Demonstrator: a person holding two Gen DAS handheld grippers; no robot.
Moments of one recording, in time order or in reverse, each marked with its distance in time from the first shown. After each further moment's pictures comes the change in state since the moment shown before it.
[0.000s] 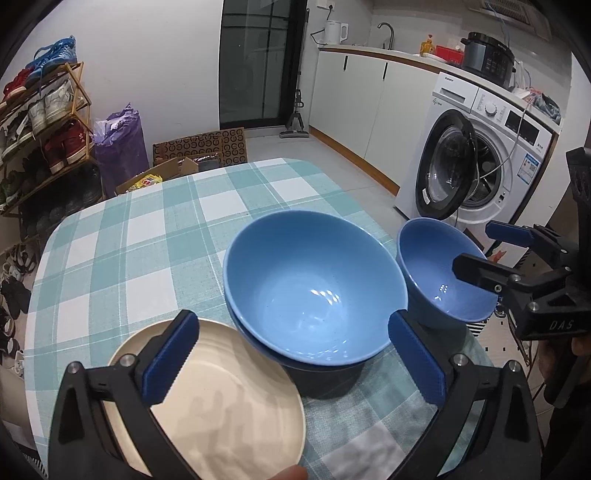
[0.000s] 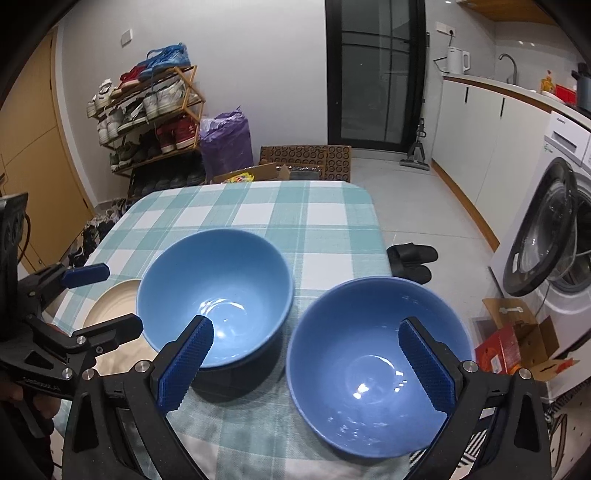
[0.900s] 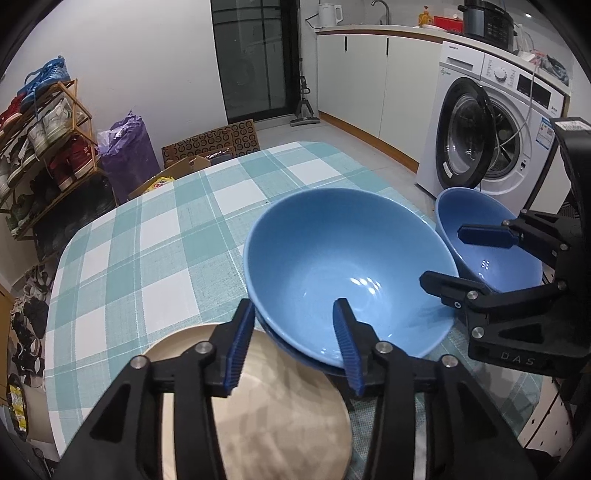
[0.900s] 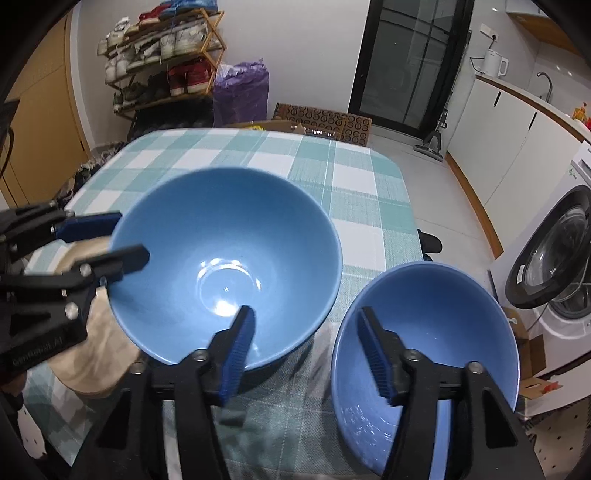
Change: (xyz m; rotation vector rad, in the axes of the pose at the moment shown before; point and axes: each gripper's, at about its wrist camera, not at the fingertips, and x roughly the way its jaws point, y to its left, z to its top) left arm 0.029 0.007 -0.004 0.102 0.046 0.101; right arm 0.076 0.051 -0.010 -0.149 0.134 -0.036
